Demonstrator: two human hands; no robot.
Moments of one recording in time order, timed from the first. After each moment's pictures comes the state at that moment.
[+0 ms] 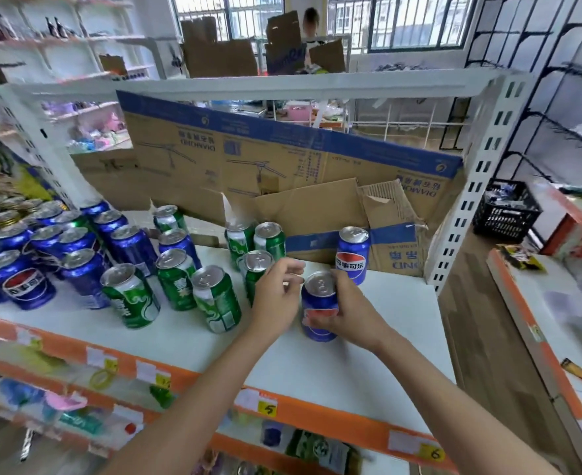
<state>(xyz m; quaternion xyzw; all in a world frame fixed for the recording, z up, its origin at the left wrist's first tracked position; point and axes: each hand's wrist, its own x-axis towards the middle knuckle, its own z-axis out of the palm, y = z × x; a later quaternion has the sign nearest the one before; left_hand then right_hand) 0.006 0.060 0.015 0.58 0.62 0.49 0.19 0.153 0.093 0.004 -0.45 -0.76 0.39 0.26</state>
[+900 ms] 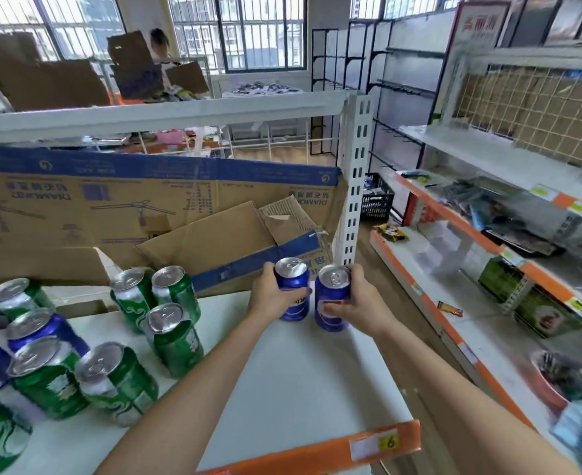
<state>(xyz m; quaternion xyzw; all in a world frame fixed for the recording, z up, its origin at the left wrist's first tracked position) 0.082 0.171 -0.005 0.62 0.60 0.35 0.36 0.250 0.103 0.020 -0.62 -0.61 0.34 0.37</state>
